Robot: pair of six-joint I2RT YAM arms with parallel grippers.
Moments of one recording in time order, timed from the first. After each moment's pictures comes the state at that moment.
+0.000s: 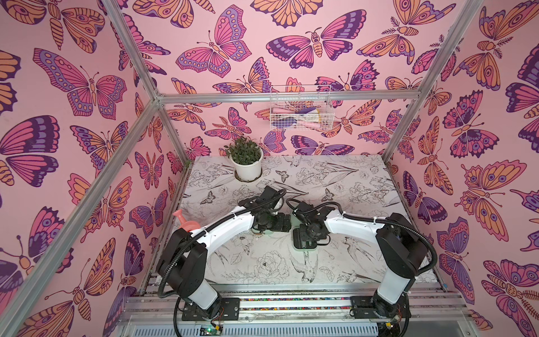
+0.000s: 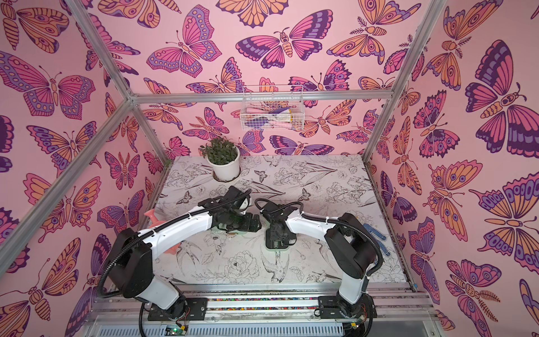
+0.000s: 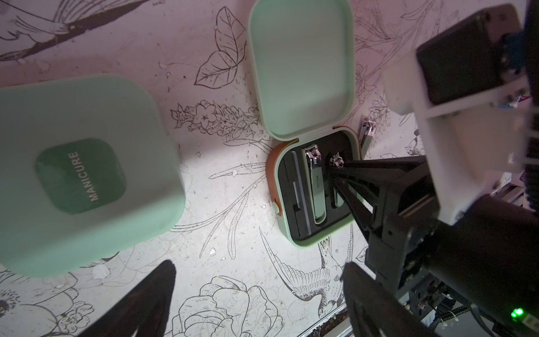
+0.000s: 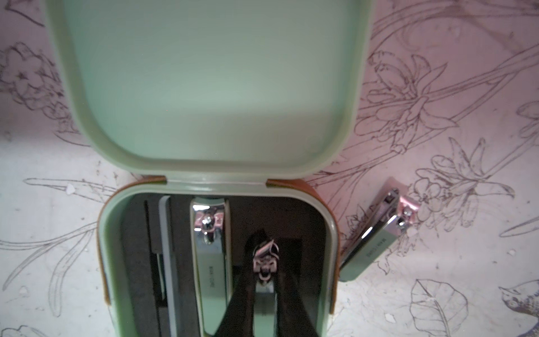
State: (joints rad) left arm -0.65 1.58 1.14 -0.66 0.22 -0.49; right arm 0.79 1.78 1.11 -0.67 0.16 0.76
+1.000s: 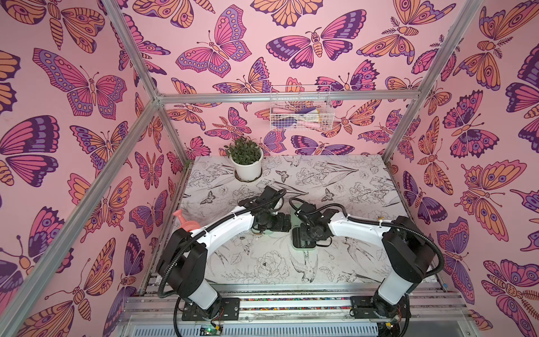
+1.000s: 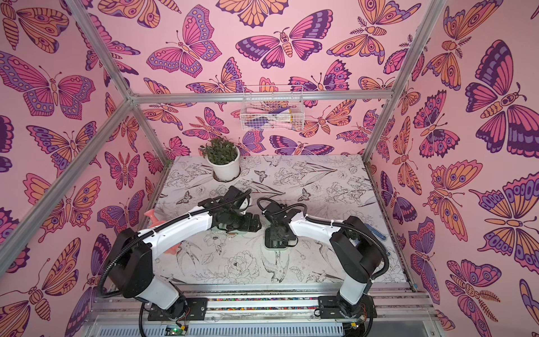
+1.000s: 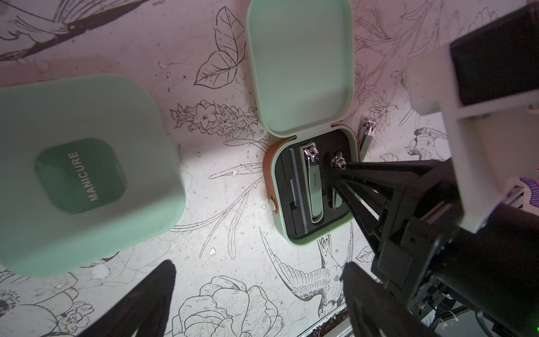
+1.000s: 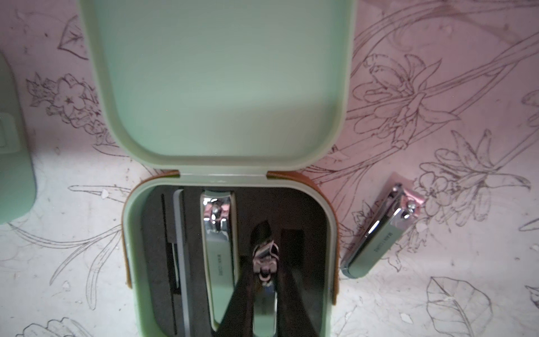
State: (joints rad) left arm -0.65 1.58 1.14 -0.66 0.22 -0.49; right arm 0.79 1.72 1.05 -0.60 0.16 0.82
